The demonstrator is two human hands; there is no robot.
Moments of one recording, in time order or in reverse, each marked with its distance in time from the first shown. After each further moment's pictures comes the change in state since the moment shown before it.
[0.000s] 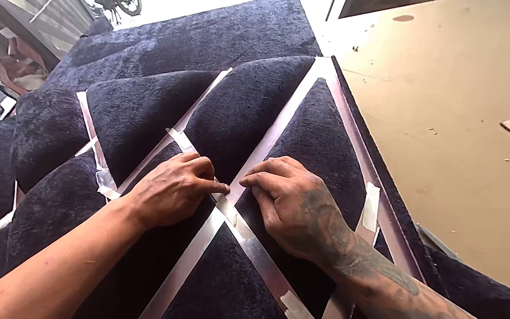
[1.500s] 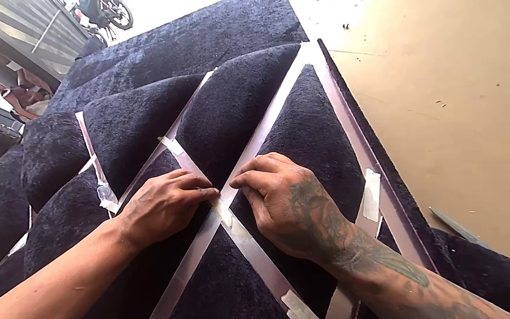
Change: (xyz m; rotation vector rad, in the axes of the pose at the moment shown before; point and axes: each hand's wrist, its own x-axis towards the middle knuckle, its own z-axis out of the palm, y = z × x) left_hand -0.005 0.014 0.000 0.000 0.041 -0.022; right_hand 0.001 0.004 -0.005 0.086 0.022 -0.011
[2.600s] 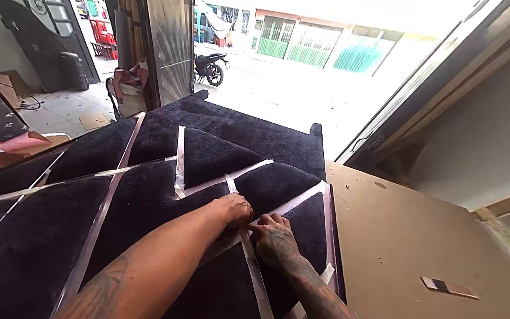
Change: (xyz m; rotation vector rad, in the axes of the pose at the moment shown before) left_hand 0.039 0.030 -0.034 -0.117 -0.424 -0.454; right_hand 0.024 -0.022 0.015 -0.630 -0.583 -0.132
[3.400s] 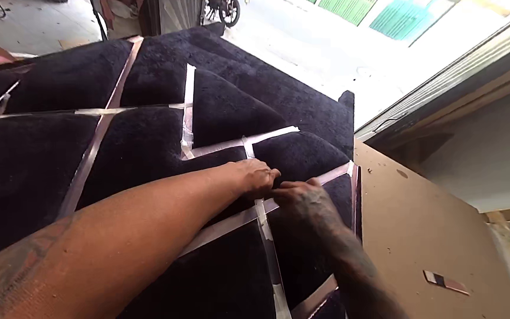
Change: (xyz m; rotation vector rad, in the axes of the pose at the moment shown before) left_hand -0.008 -0.022 0.011 -0.146 0.178 0.015; right_hand 0.026 -0.006 -0.040 -0.053 -0.026 -0.270
